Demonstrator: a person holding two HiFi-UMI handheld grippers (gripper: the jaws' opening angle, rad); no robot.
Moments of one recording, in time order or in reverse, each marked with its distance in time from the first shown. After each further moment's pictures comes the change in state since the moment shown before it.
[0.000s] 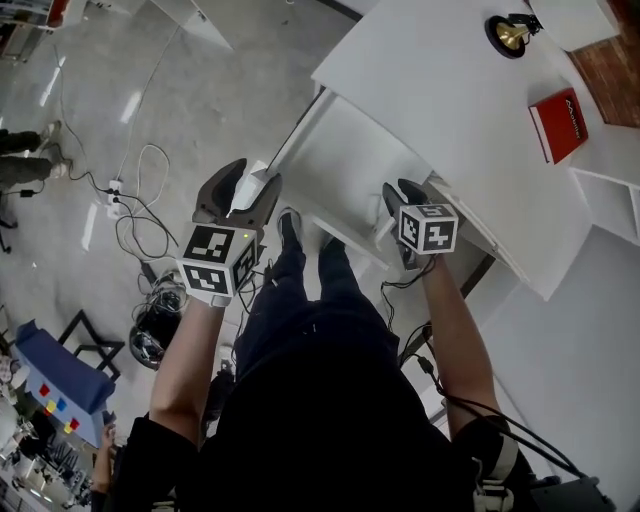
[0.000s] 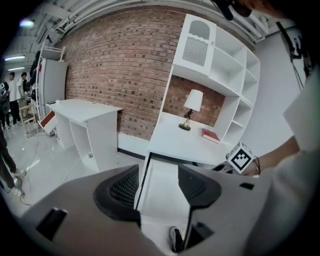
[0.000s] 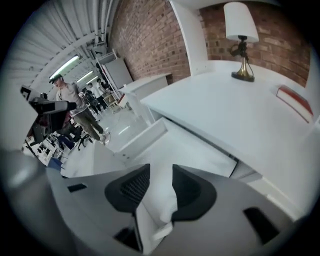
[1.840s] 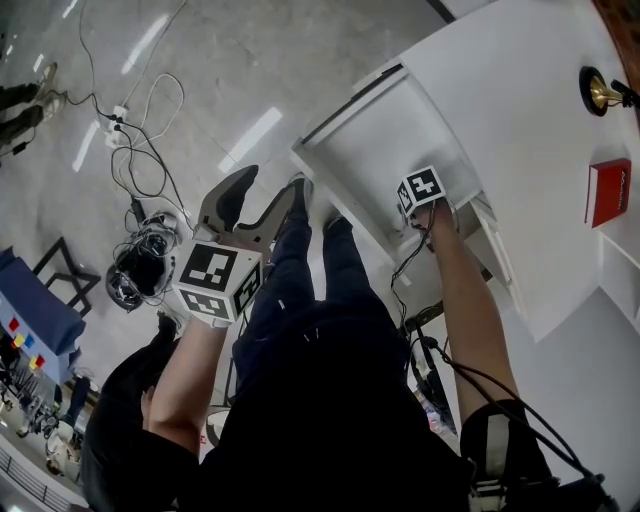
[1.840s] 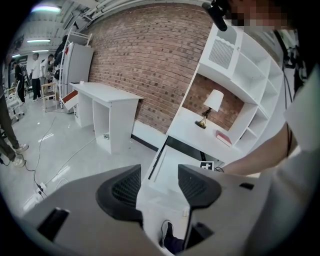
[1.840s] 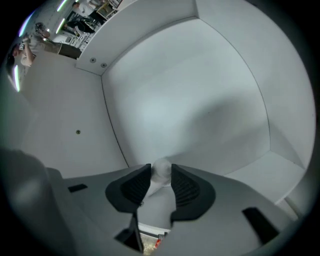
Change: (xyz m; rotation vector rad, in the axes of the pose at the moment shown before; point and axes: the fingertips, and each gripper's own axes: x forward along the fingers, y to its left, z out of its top) left arm -0.029 0.065 -0.079 -0.218 0.046 0.092; right arm 0.130 -0.008 -0.140 -0.266 0.971 0.007
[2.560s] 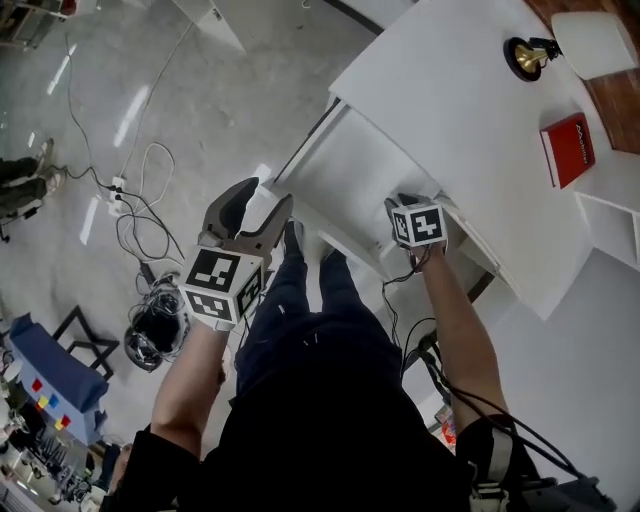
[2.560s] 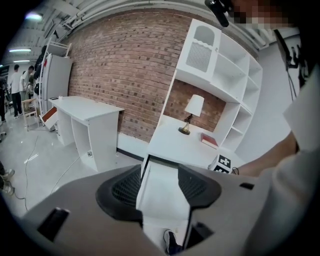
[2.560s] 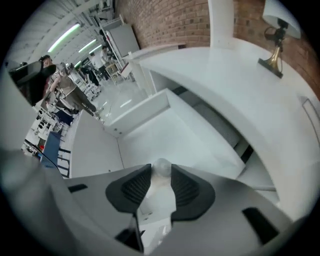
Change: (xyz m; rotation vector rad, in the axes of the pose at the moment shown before) left arm 0.005 -0.073 0.067 0.159 -0.065 -0.115; right arm -0.134 -0.016 0.002 0.133 -0.661 -0.083
